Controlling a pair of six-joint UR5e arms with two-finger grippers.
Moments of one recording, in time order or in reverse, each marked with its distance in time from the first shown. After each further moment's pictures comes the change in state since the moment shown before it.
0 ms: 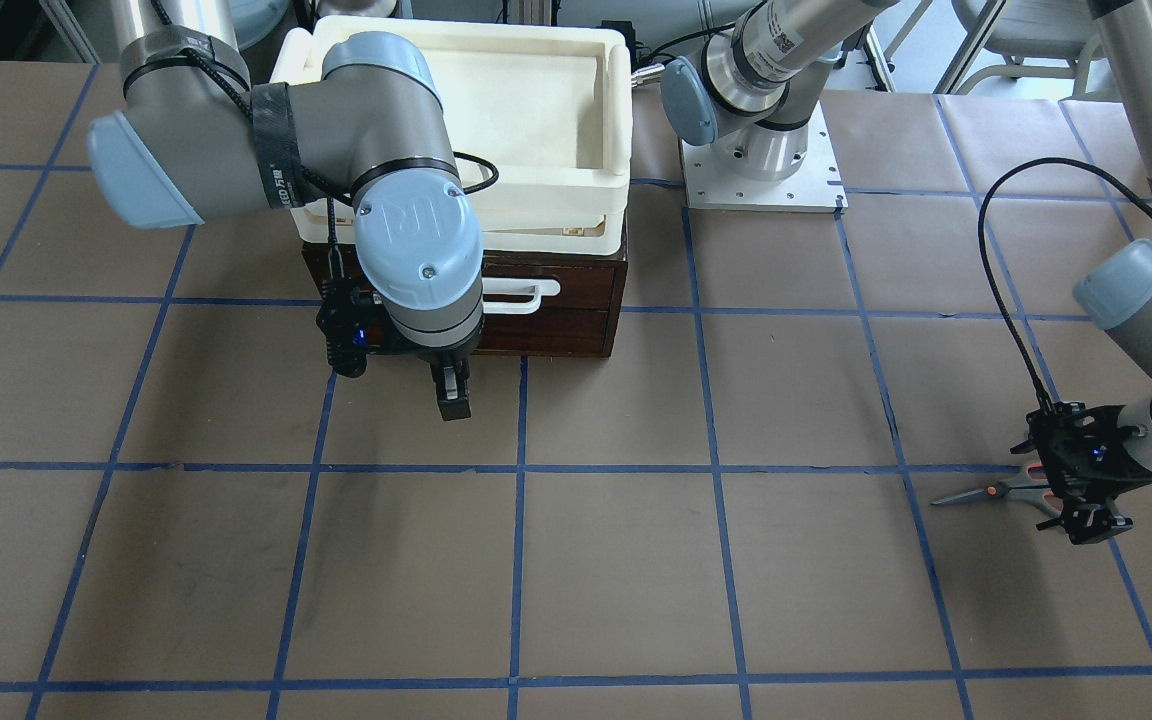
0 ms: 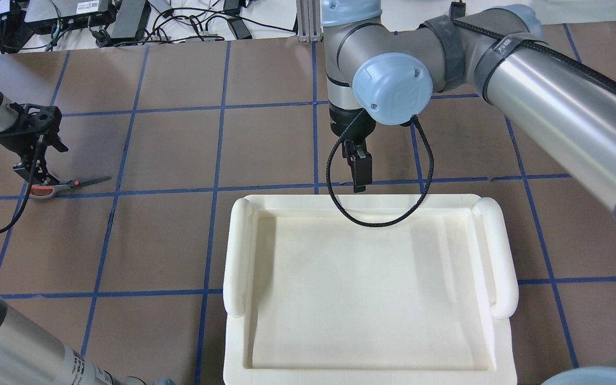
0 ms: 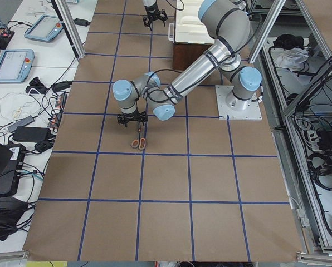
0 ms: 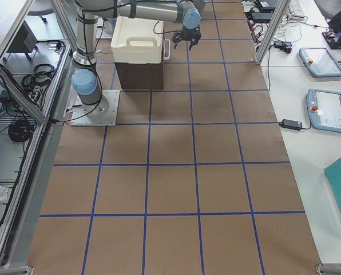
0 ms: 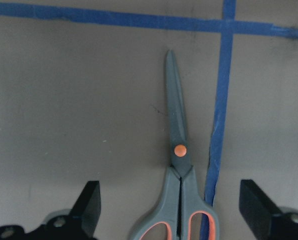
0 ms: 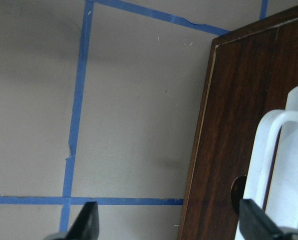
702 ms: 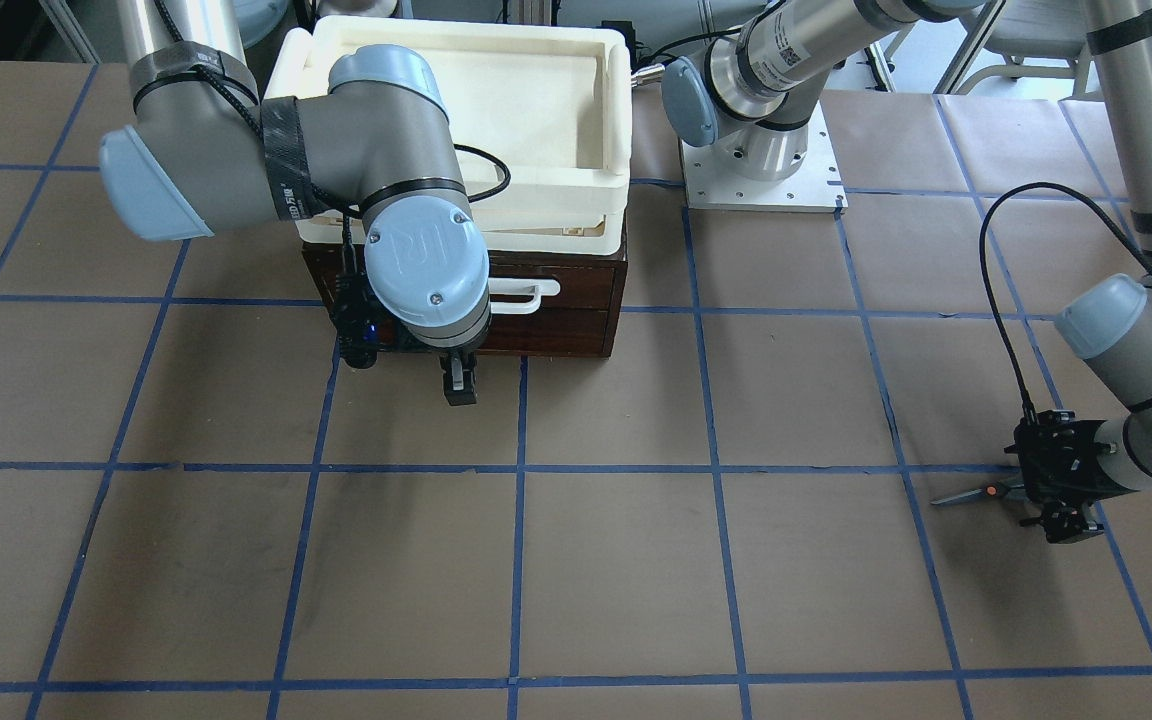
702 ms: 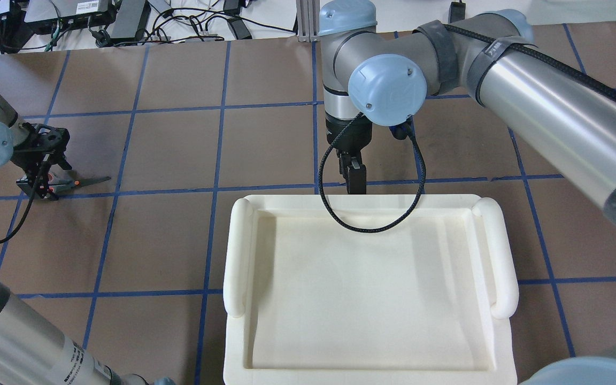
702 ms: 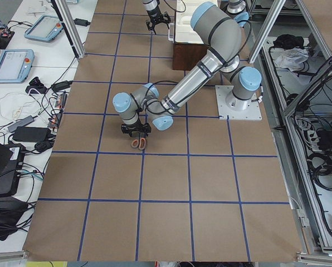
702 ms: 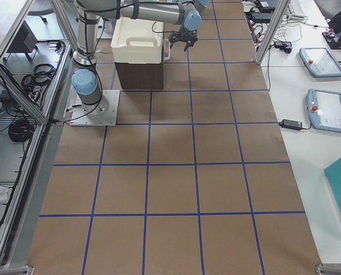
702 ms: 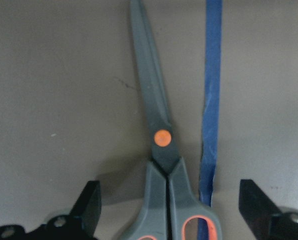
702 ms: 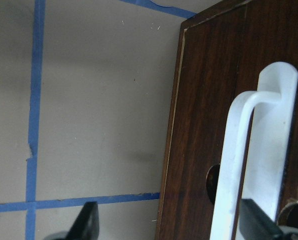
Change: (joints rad) left arm 0.005 -0.060 -0.008 0.024 0.069 0.036; right arm 0.005 0.013 0.000 0.079 0.037 0.048
